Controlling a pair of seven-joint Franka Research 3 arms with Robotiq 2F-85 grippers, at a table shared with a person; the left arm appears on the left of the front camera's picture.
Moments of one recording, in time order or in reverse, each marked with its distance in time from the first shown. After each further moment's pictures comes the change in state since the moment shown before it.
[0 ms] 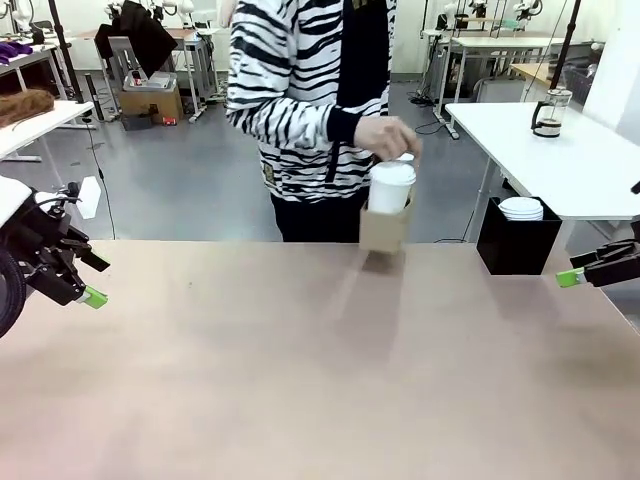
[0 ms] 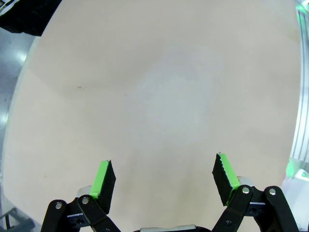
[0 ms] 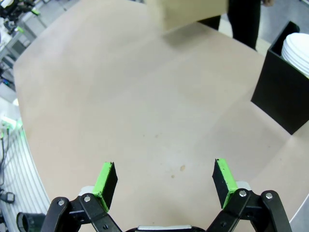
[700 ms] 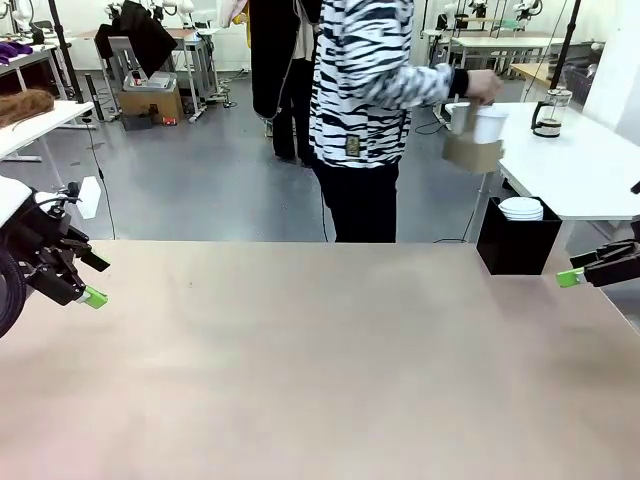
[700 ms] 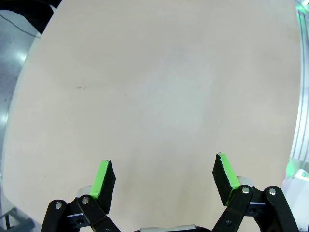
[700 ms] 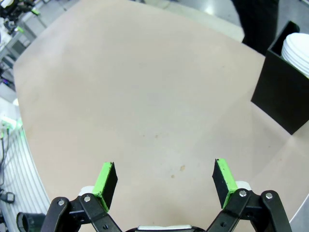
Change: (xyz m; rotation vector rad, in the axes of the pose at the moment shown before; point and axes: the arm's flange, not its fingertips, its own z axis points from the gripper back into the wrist) left arm 0.000 0.000 0.000 0.000 0.000 0.000; right arm 0.000 0.000 0.000 0.000 0.000 0.000
